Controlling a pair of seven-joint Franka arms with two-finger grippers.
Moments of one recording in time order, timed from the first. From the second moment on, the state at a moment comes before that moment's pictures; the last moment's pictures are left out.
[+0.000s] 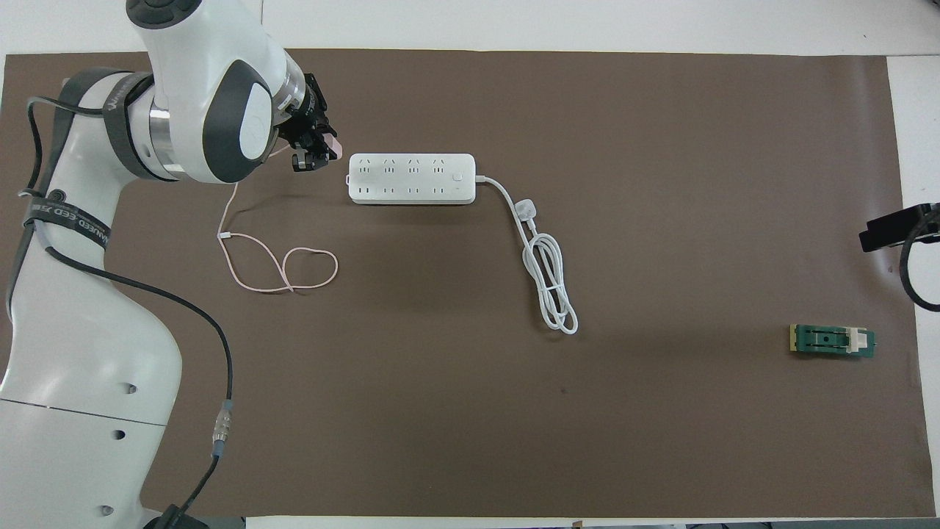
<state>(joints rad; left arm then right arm) -0.49 0.65 0.25 -1.19 -0.28 1.85 -1.77 -0.03 -0.01 -0.07 -1.60 -0.04 1.52 -0.20</state>
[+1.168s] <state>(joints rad) -0.56 0.66 0.25 -1.31 -0.28 1.94 -1.82 -0.03 -0.01 -0.07 -1.60 -0.04 1.52 -0.20</state>
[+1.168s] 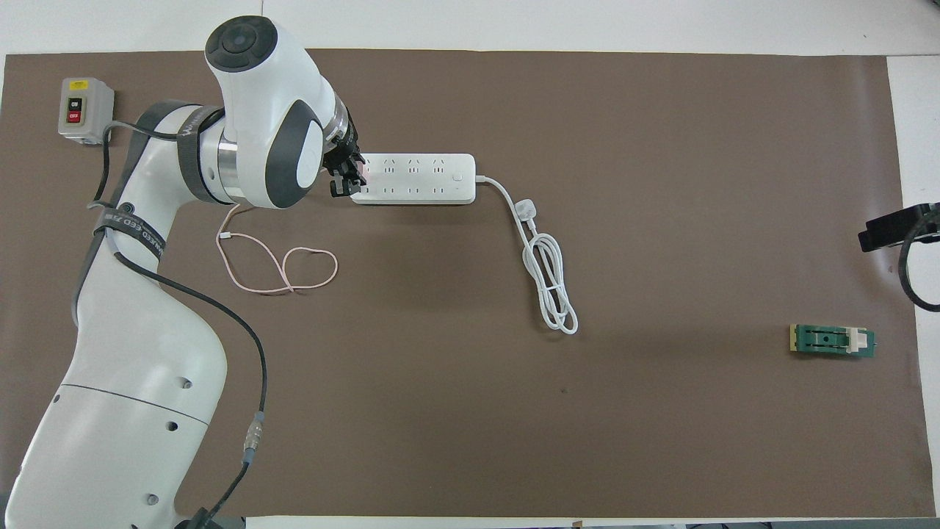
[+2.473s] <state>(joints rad) -0.58 0.62 0.25 -1.40 -0.28 1.99 -1.81 -0.05 -0.01 -0.06 -1.60 -0.04 1.53 -0.20</state>
